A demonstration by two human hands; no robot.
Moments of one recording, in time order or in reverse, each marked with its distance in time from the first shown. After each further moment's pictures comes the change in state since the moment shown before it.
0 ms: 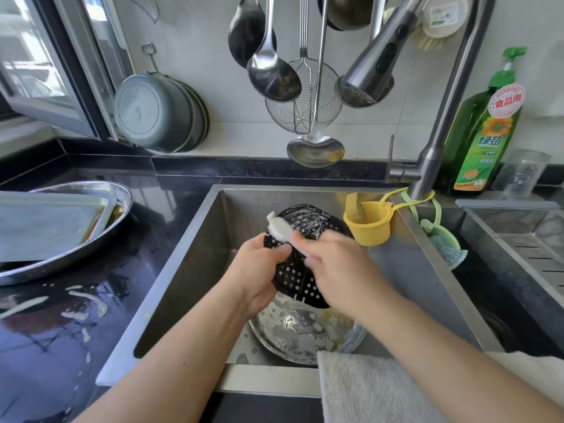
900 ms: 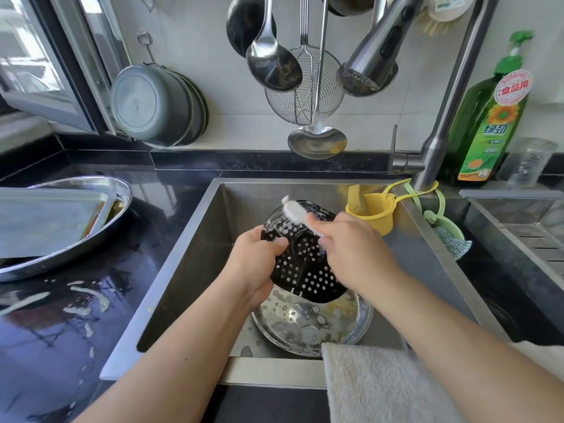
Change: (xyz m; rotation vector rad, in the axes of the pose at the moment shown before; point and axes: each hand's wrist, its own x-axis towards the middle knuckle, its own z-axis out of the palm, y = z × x) left_hand 0.004 -0.002 -0.005 0.127 0.103 0.045; right_hand 0.018 0.017 -0.006 -0.128 0.057 0.064
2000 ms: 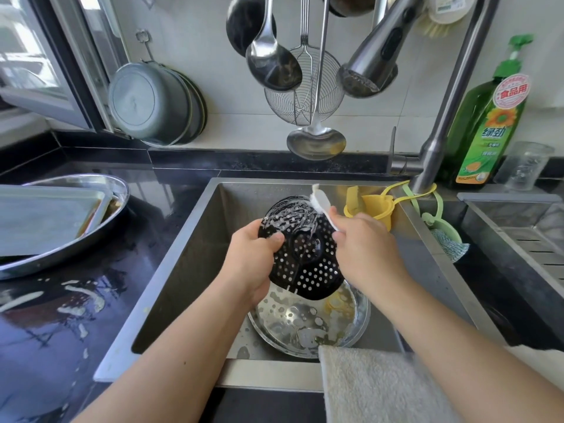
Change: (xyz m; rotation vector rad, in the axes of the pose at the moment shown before) left_hand 0.001 0.000 0.003 0.032 0.041 0.071; right_hand -0.002 0.005 -0.008 0.002 0.086 0.174
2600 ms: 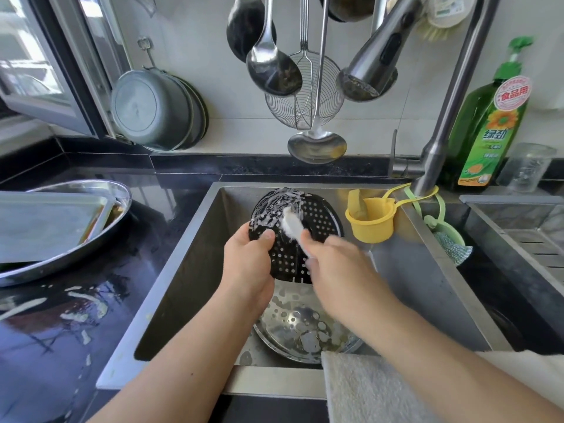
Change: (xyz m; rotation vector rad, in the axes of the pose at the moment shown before) left_hand -0.004 0.001 0.004 -0.185 0.130 0.084; right_hand -0.027 -0.027 0.010 -0.017 -0.153 -0.161
